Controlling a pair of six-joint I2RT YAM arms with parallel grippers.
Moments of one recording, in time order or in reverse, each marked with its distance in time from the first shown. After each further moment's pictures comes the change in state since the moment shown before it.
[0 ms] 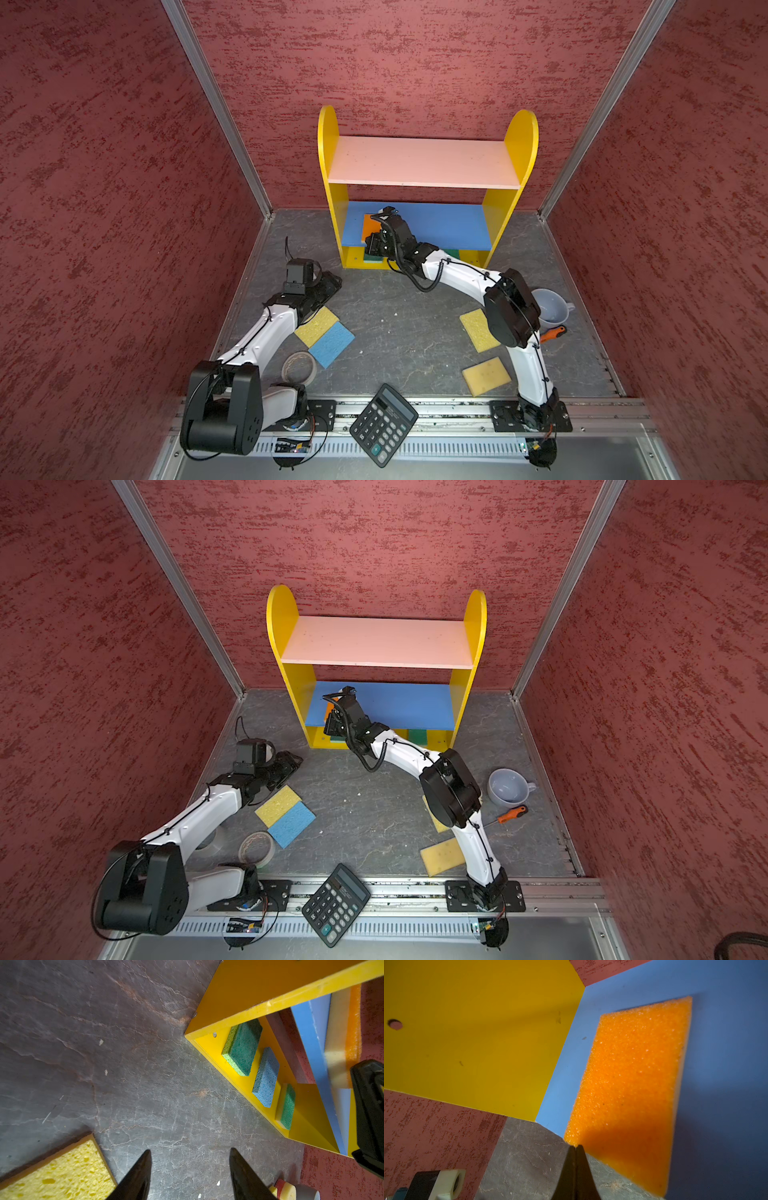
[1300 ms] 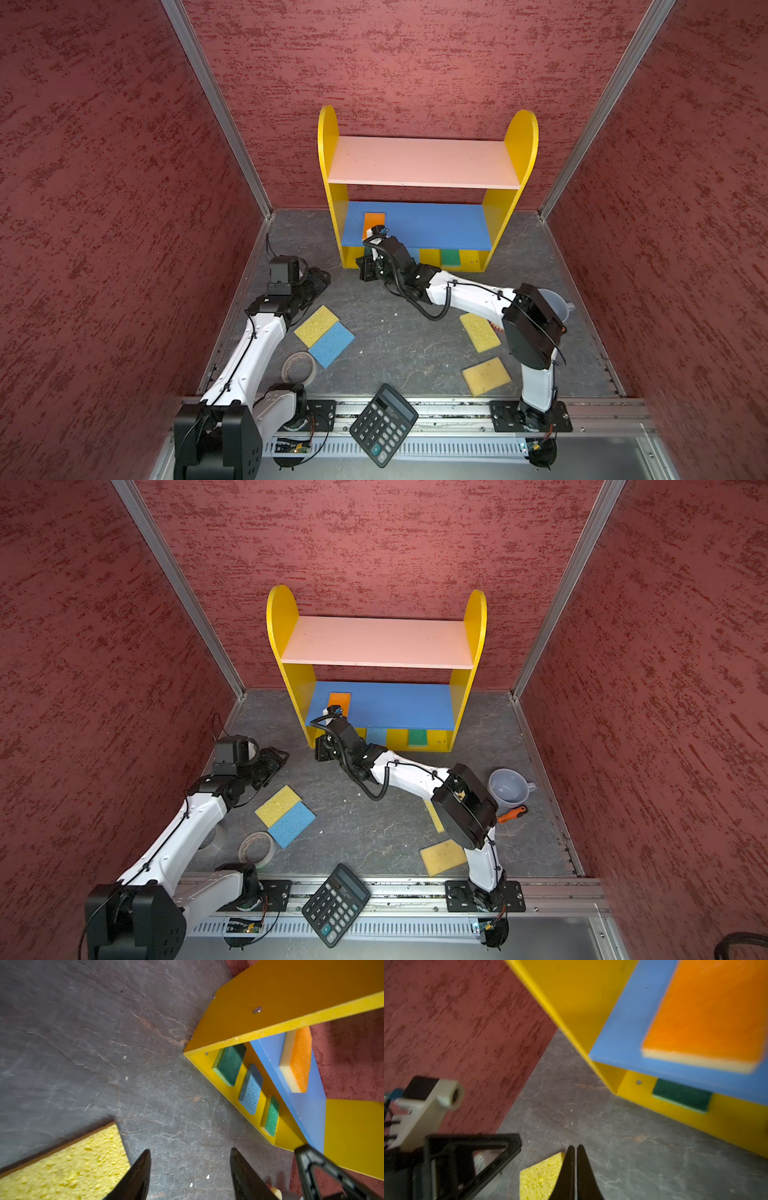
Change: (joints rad) left arm 0.106 -0.182 0.072 -0.230 -0.008 0.006; right arm 0.200 -0.198 -0.270 0.084 0.029 -0.124
